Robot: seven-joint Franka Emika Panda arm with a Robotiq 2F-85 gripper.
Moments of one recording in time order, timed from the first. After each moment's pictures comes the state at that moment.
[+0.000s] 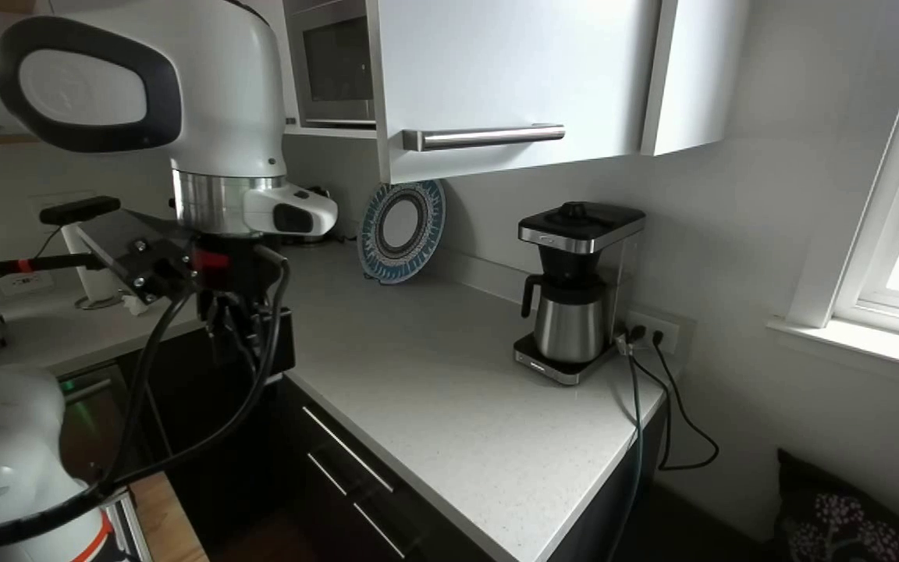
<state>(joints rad) -0.16 -0.73 -0.44 -2.23 -0.31 1.42 -0.59</state>
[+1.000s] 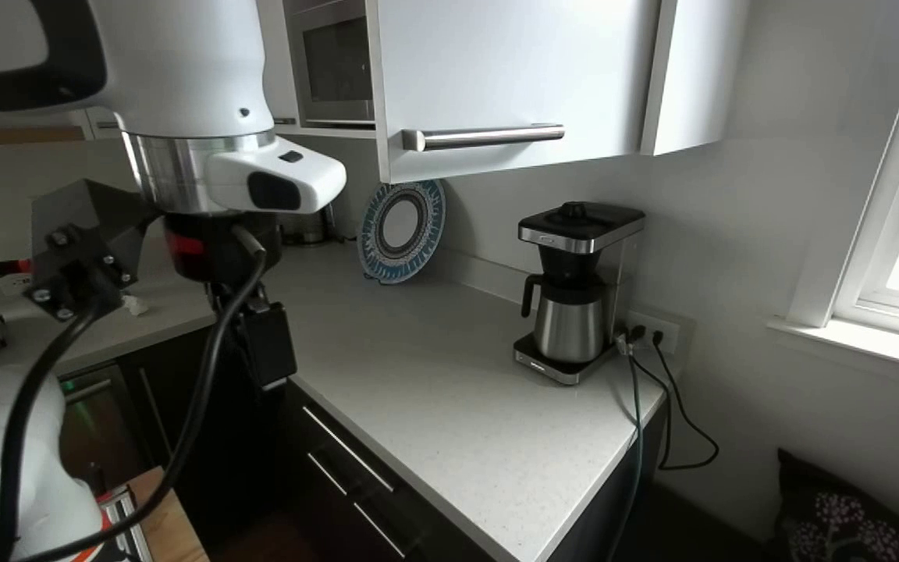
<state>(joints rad) -0.17 -0.66 -0.59 -2.04 -0.24 1.42 -0.59</state>
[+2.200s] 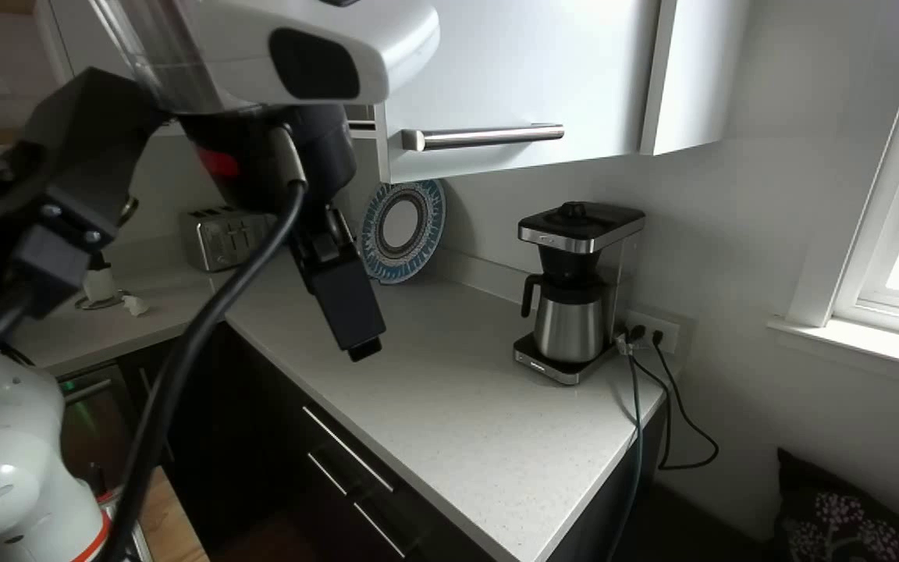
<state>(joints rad) -0.15 -0.30 -0.89 -1.58 0.16 1.38 -0.66</state>
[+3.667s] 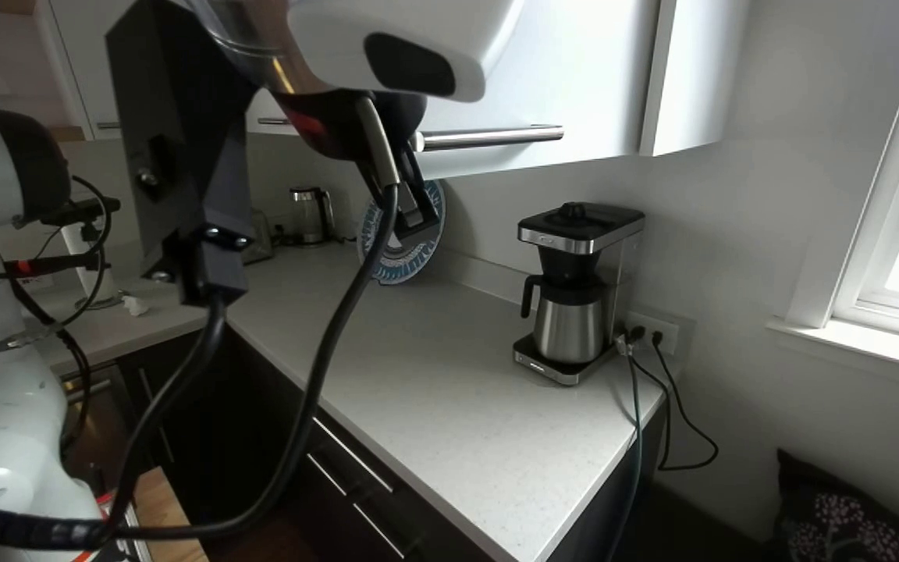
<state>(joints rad) -0.19 0.04 -1.18 -1.35 0.89 1.12 -0.65</state>
